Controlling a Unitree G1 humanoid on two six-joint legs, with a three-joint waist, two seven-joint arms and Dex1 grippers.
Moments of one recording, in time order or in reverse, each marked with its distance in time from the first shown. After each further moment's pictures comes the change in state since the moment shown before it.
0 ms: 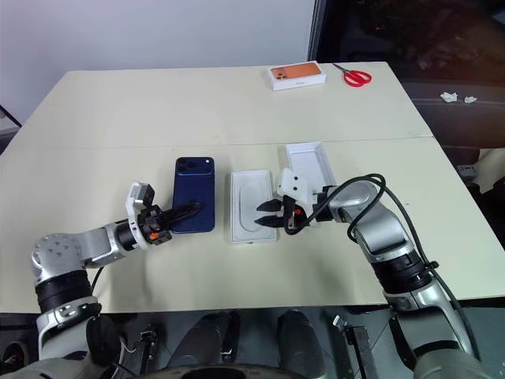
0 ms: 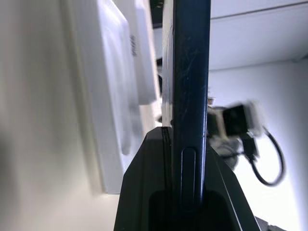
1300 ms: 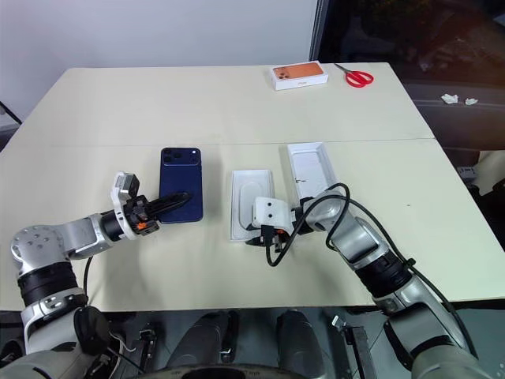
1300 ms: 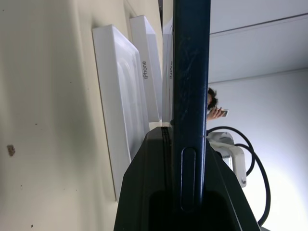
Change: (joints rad) left arm -0.042 0.057 0.032 0.042 -0.043 -0.008 0.070; right arm -0.042 0.065 0.206 0.125 -0.185 -0.183 -0.035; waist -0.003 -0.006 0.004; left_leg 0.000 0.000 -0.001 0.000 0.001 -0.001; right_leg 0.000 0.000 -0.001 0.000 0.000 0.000
